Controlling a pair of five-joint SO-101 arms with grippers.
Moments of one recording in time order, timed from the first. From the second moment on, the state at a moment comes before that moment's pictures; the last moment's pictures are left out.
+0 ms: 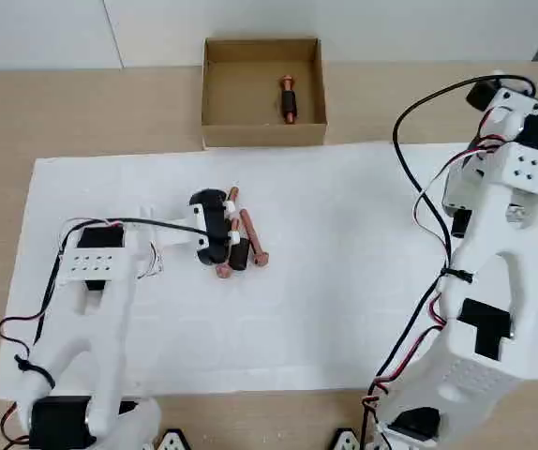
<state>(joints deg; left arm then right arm) -5.4 -16.4 44.8 51.6 -76.8 17.6 15.6 -27.2 98.7 5.1</state>
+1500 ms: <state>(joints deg) -6.0 -16.9 15.9 64.6 7.7 16.0 5.4 -21.5 98.7 4.3</state>
